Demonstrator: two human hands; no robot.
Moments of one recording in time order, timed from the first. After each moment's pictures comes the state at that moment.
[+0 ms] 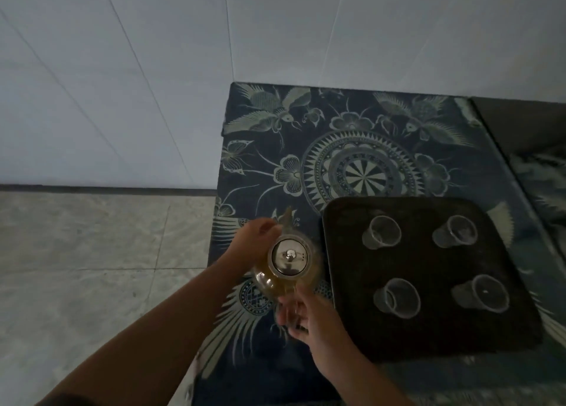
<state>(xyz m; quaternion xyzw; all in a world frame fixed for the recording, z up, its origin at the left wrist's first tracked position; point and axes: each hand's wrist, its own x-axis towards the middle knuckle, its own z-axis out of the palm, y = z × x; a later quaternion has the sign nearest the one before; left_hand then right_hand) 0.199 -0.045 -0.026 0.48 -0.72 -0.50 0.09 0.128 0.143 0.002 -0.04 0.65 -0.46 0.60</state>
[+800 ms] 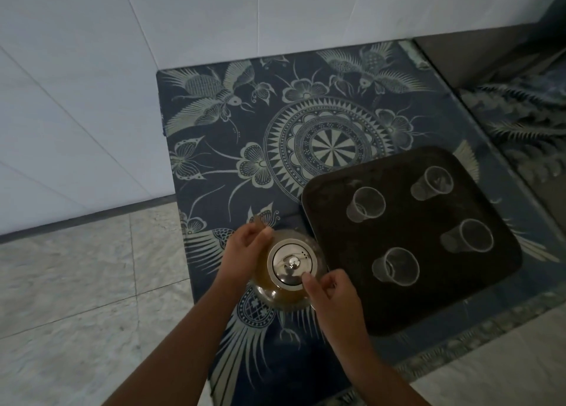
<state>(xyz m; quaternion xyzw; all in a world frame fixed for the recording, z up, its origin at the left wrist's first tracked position) 0.194 -0.045 -0.056 0.46 -0.57 -0.67 0.13 0.124 0.133 -0.012 -0.11 0.85 -0.41 0.31</state>
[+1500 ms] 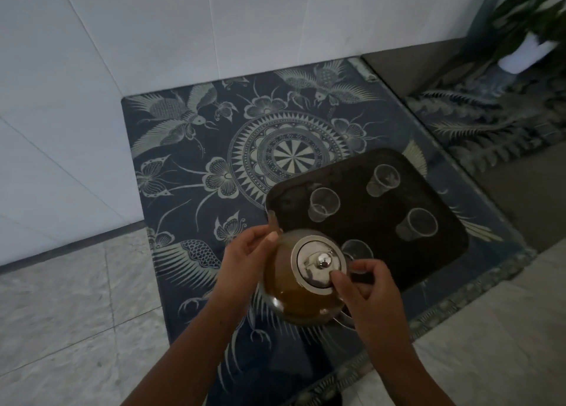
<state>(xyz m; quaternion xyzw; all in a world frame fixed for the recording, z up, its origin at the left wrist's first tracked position) 0.172 0.022 0.030 0.38 -0.57 -0.72 0.14 0.090 0.211 0.072 -0.05 0.80 -0.53 0.27</state>
